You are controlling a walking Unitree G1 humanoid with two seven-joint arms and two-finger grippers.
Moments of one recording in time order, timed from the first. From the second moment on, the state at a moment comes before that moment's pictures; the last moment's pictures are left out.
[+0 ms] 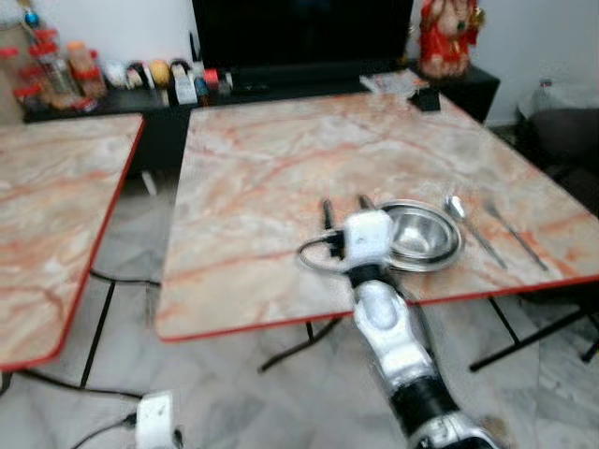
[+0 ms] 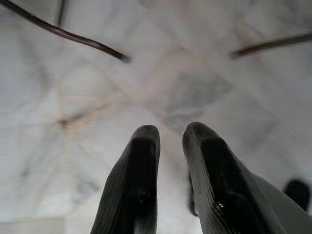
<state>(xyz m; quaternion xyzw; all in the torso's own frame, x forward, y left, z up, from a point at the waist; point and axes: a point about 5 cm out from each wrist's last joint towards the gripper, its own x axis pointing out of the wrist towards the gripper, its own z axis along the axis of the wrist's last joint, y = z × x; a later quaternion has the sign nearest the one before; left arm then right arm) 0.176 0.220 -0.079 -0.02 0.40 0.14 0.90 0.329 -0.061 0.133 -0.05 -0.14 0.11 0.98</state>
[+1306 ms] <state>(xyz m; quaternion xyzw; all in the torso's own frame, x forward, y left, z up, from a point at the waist) 0.182 0.212 -0.077 -0.03 0.40 0.14 0.91 0.325 -0.079 0.115 -0.07 -0.11 0.11 0.99</state>
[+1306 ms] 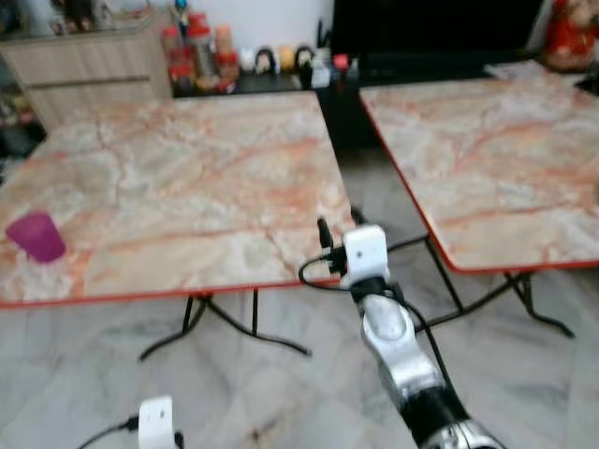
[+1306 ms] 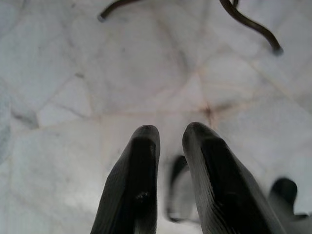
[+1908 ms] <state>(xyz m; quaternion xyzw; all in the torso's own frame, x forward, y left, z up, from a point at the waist) 0.170 0.223 -0.081 -0.03 0.41 0.16 0.90 0.315 -0.101 0.091 -0.09 -0.07 0.08 0.99</state>
